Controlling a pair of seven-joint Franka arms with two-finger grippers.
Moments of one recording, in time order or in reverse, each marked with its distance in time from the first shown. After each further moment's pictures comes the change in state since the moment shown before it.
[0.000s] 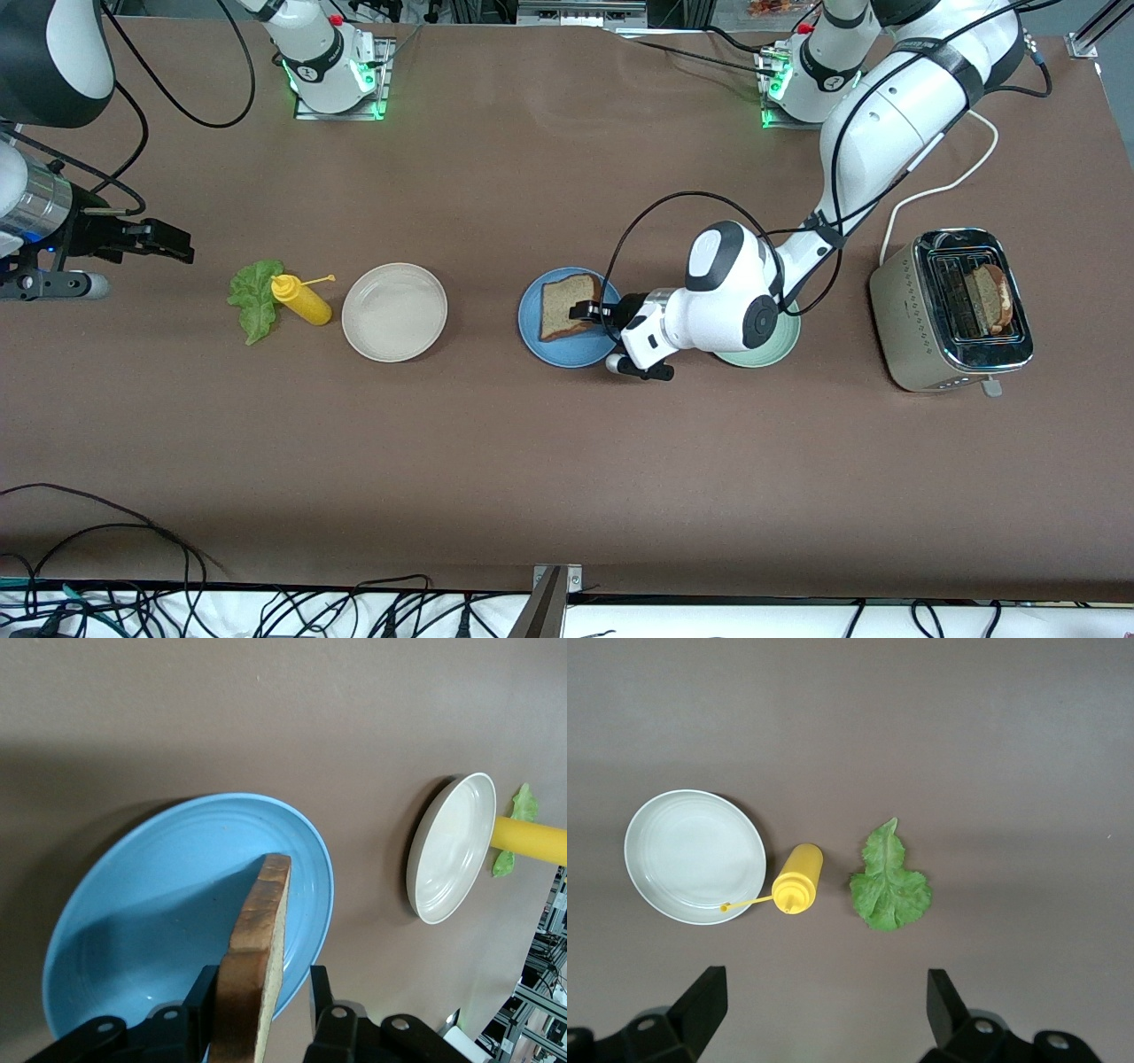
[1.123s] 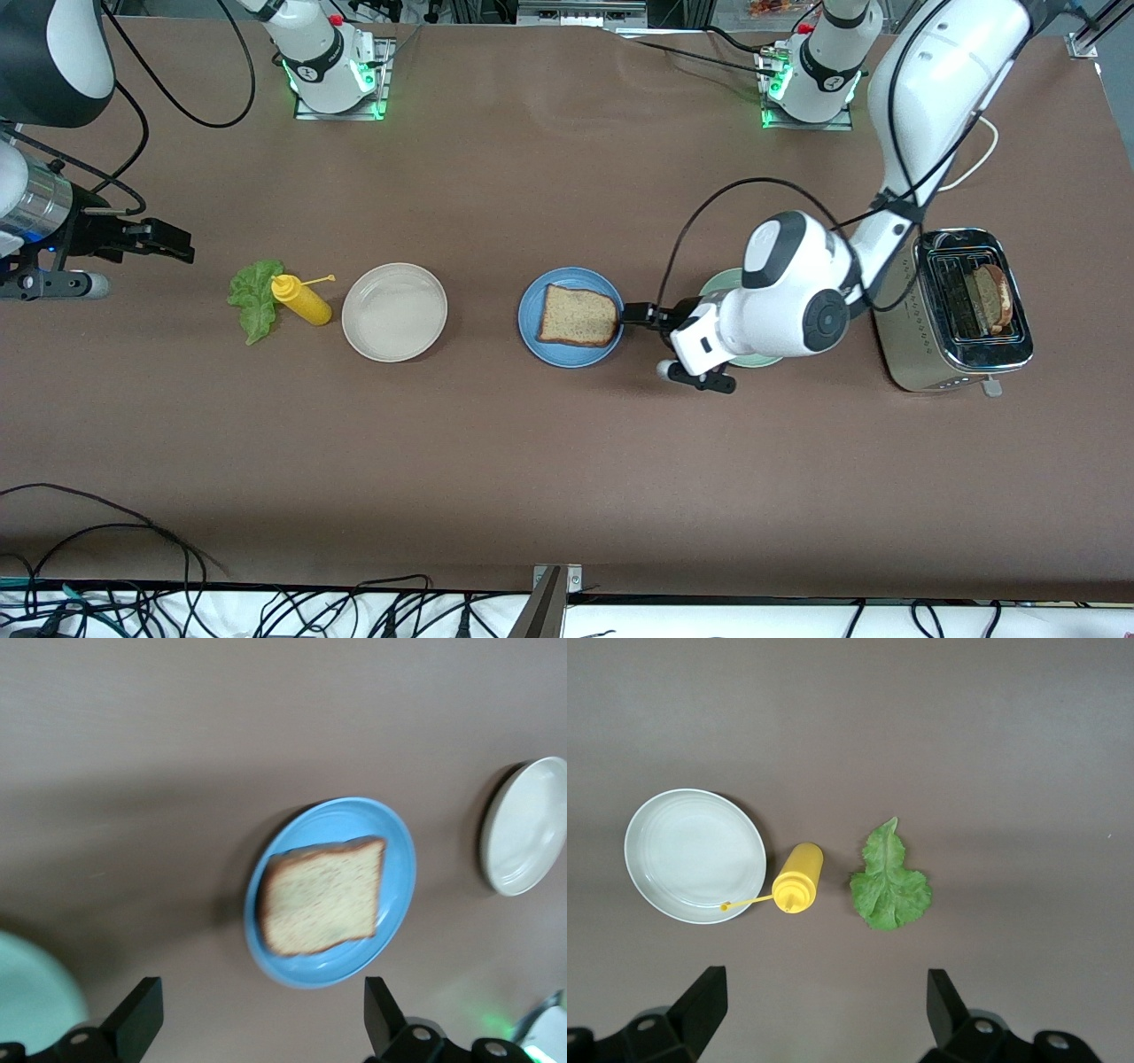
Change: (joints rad) left arm 0.003 -0.227 0.163 0.019 0.086 -0.281 0.028; right arm 0.000 0.000 0.000 0.000 0.000 -0.002 0.000
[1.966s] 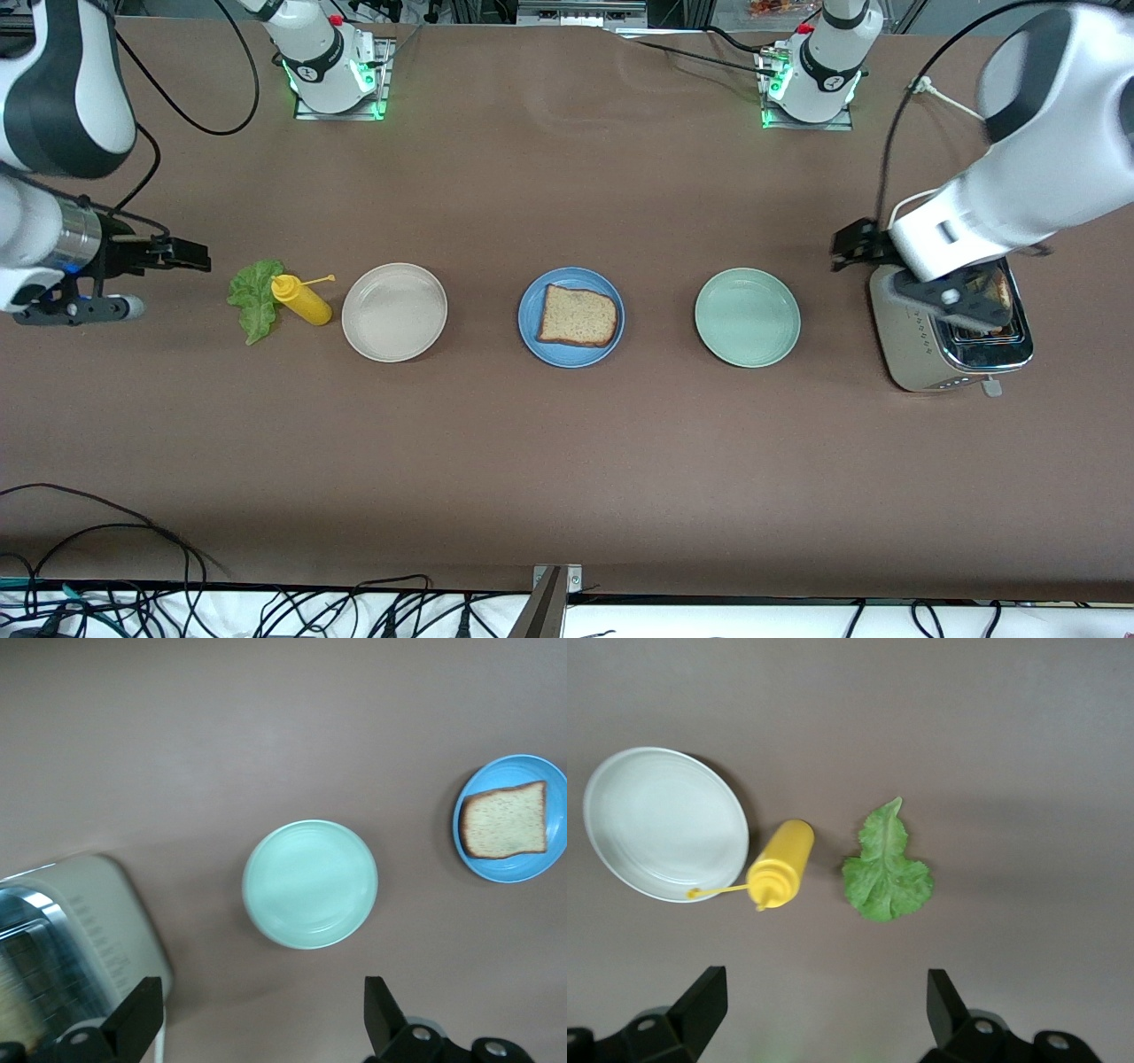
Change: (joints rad) left arm -0.116 -0.498 0.453 0.010 0.168 -0.433 0.253; right arm -0.018 0.088 -0.005 -0.014 0.000 -0.004 -0.090
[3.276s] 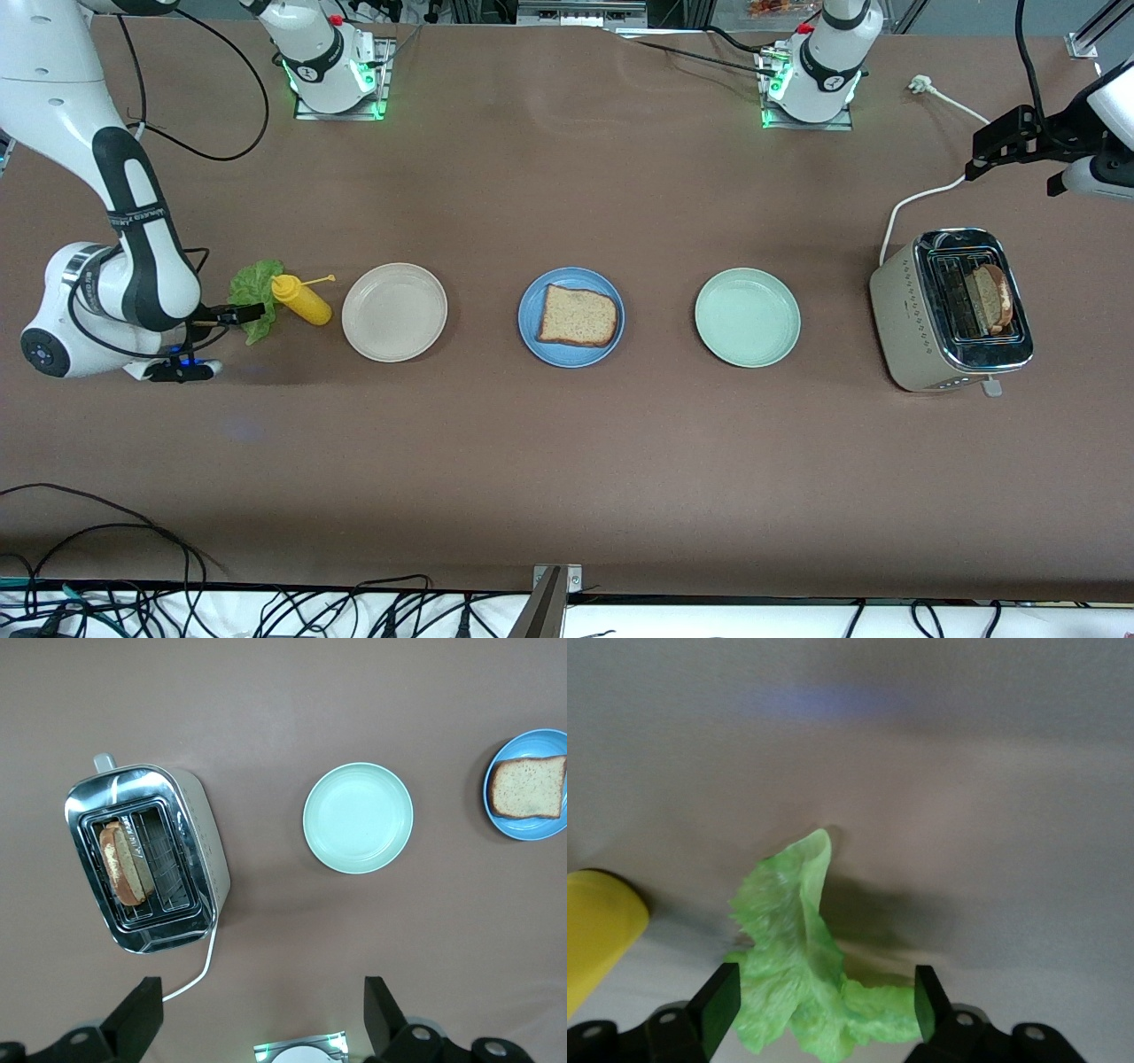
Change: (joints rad) left arm -0.007 -0.158 0.161 0.091 0.027 -0.287 0.027; right arm -0.150 0.477 -0.009 -0.011 0.067 0.201 -0.149
